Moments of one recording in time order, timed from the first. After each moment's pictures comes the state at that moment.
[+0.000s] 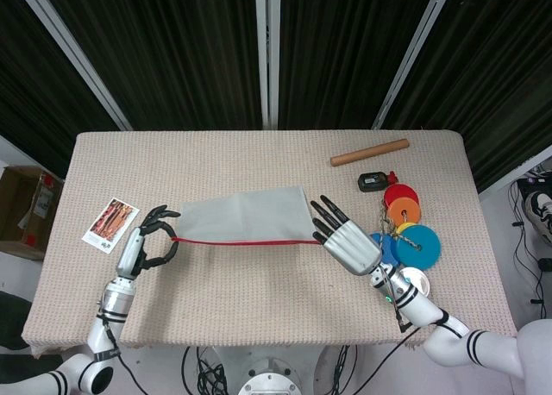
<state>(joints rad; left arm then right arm) -0.39 -1.67 -0.11 -1.22 1.48 1.37 -0.82 0.67 -1.57 -0.02 -1.21 -1.71 1.36 -0.32</state>
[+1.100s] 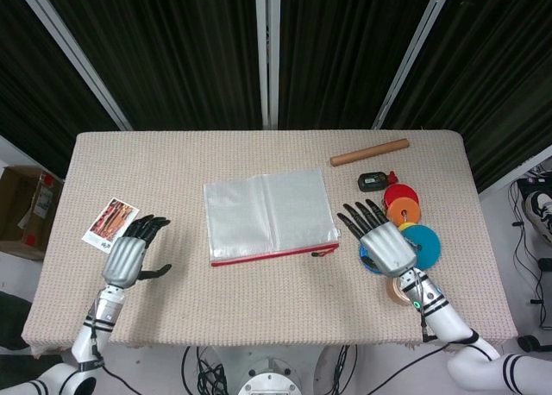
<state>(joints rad) -0.35 -1.53 -0.05 -1.35 1.49 1.35 -0.07 0.53 -1.37 0.00 -1.48 -1.50 1.23 -0.27</state>
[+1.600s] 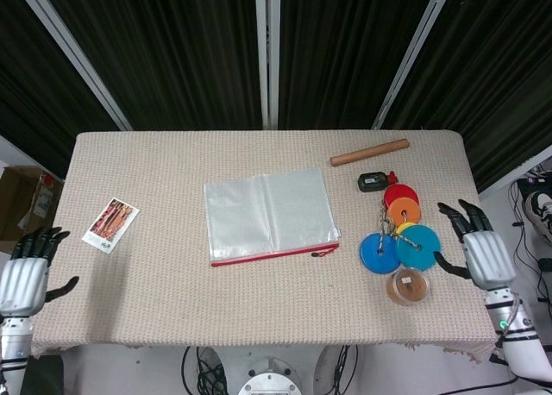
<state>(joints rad) -0.12 -1.23 0.01 -1.44 1.44 1.55 0.00 0.27 -1.15 0.00 -1.54 -1.45 1.46 0.16</state>
